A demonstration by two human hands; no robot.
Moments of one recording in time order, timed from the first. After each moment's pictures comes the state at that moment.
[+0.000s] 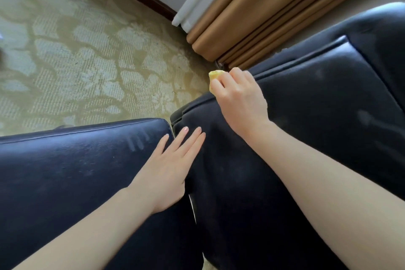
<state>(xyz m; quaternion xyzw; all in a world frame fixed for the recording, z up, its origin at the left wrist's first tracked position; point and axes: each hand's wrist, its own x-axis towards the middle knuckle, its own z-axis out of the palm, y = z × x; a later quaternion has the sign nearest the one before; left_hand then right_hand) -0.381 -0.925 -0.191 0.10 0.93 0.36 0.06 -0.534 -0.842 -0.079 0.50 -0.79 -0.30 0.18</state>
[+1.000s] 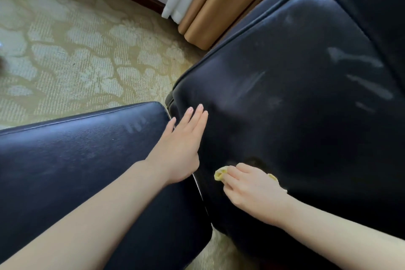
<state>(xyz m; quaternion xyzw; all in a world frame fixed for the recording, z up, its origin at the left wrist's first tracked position) -0.369 -0.896 -0.159 0.08 0.91 0.40 0.10 -0.378 -0.702 -0.091 0.60 -0.70 -0.37 -0.09</state>
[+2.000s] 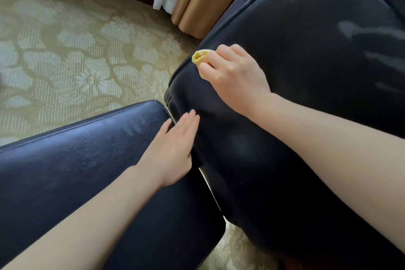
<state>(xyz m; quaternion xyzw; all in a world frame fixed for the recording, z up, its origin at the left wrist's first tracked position) -0.380 -0.903 -0.183 0.12 0.91 0.37 0.11 -0.515 -0.795 -0.083 0.54 -0.75 -0.29 0.22</state>
